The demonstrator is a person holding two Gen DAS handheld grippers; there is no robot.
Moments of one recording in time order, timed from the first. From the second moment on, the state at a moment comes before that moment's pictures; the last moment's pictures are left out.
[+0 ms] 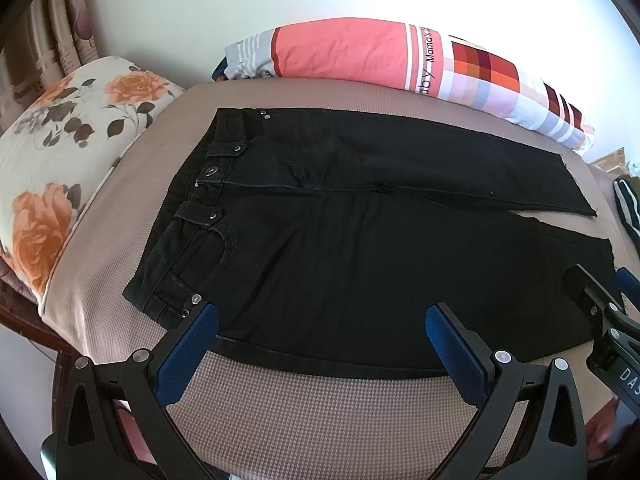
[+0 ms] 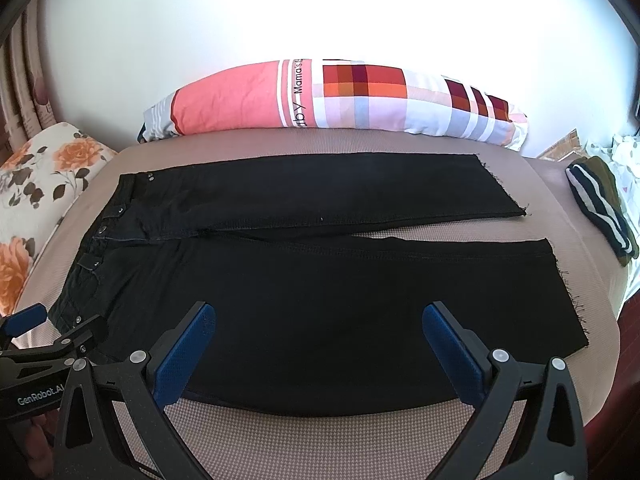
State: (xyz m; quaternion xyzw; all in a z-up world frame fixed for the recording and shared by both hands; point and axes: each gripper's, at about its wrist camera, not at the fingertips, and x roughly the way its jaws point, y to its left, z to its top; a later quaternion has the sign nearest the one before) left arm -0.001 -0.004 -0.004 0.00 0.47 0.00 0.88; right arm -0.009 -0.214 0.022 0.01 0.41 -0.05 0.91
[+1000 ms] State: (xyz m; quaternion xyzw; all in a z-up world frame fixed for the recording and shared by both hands) left arm 0.109 0.060 0.007 -0.04 0.46 -0.05 0.88; right arm 0.037 -0.241 0.024 0.03 0.41 -0.04 0.91
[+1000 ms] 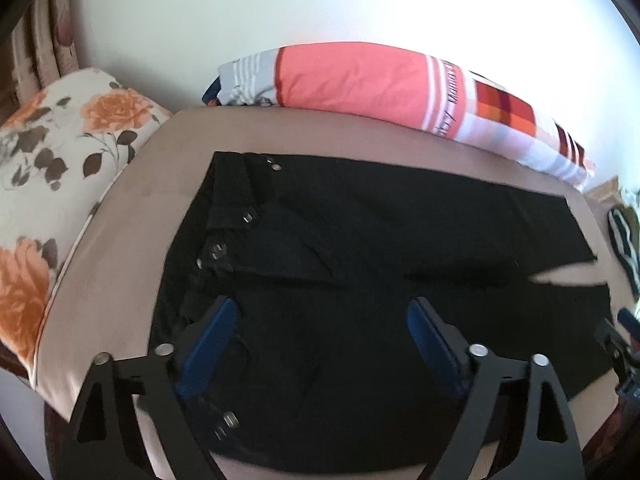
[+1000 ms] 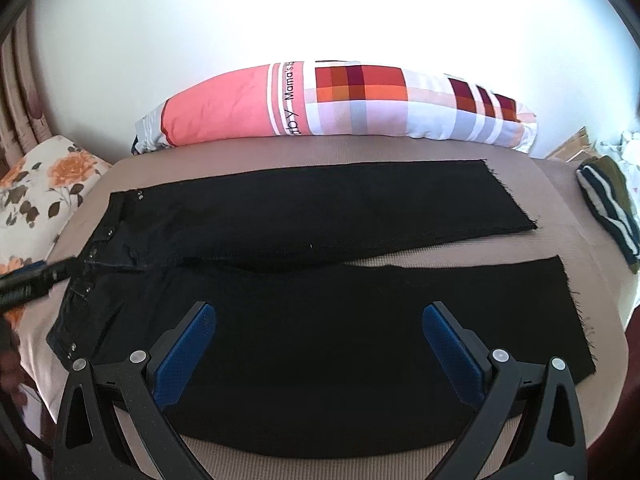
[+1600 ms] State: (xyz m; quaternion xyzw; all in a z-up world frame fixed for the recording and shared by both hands) left arm 0.297 0.209 -0.056 -0.21 0.52 -0.13 0.82; right arm 0.124 -0.263 0.014 0.06 0.43 -0.03 0.90
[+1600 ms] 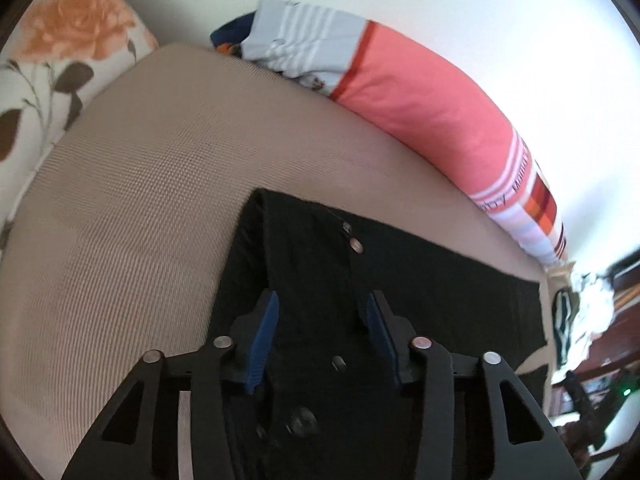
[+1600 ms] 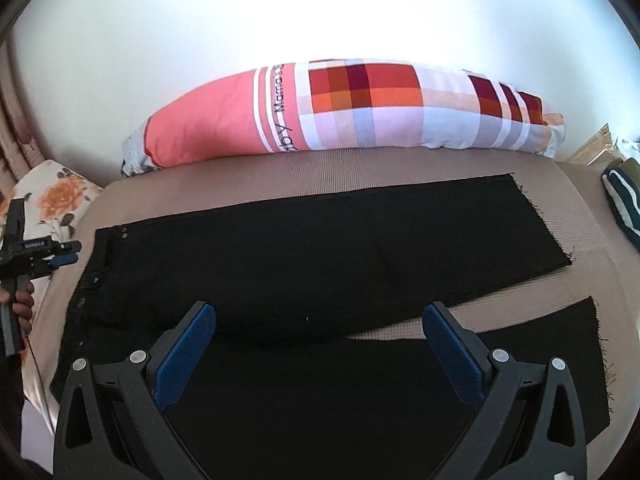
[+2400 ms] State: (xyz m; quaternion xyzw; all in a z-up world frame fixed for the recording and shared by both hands) left arm 0.377 0.202 -0.117 -0.31 0.52 -0.21 0.77; right arm 0.278 -0.189 -0.041 -0.02 0.48 0.17 0.86
